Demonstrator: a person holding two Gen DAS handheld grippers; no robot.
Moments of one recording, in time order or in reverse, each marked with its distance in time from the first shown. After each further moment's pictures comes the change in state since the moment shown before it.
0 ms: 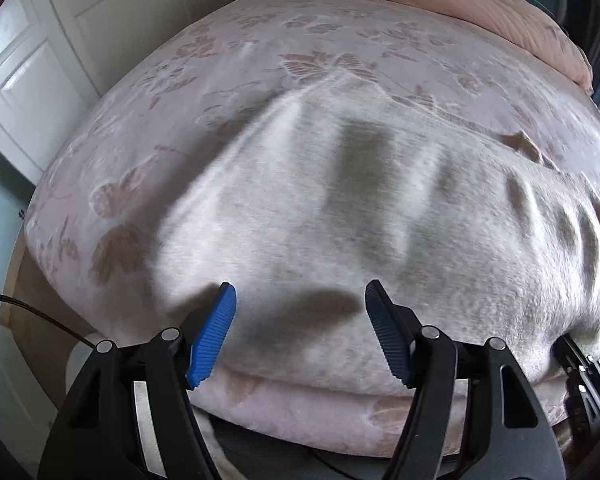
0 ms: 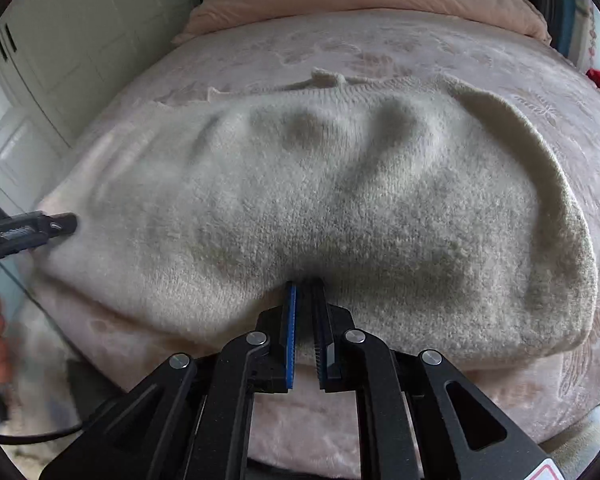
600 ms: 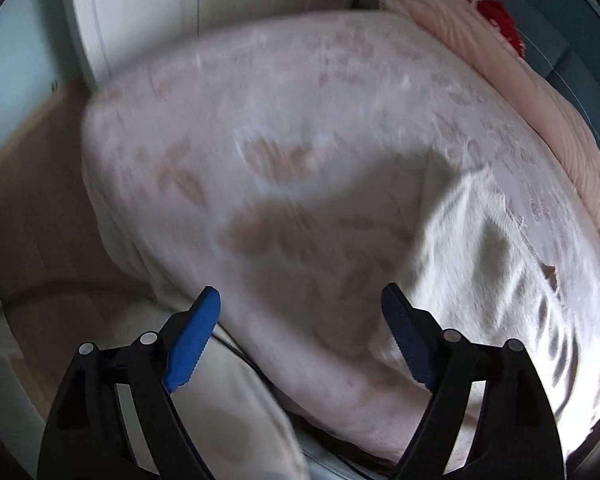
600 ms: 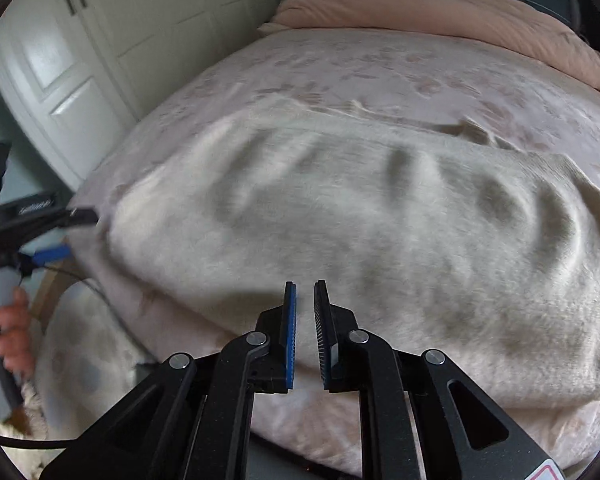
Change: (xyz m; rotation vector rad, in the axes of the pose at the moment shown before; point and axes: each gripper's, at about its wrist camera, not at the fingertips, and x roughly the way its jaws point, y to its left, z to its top) left arm -0.020 0.151 -0.012 -0.416 -0.034 -0.027; right arm -0.007 0.116 0.015 -0.208 -0.001 0.177
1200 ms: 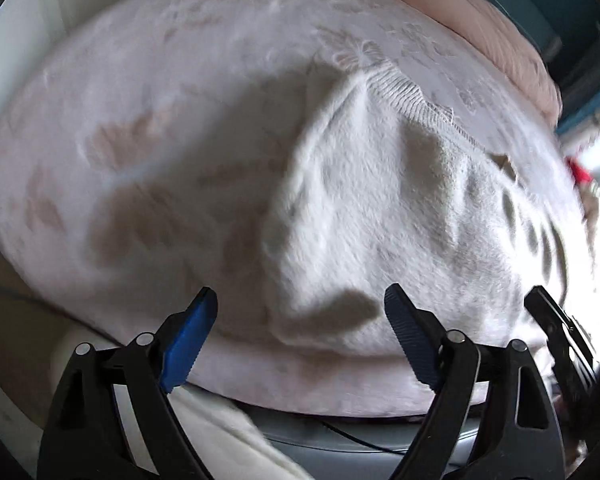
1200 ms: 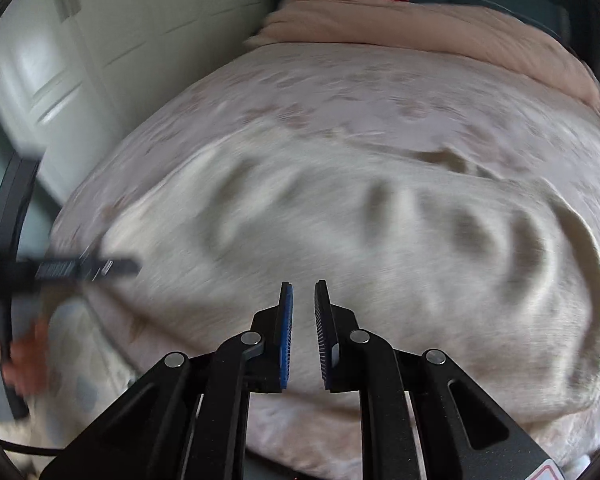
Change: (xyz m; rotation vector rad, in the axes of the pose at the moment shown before) left arm 0.048 -0.064 -0.019 0.255 0.236 -0.240; right arm -0.010 -0.016 0.024 0.052 -0.033 -0.096
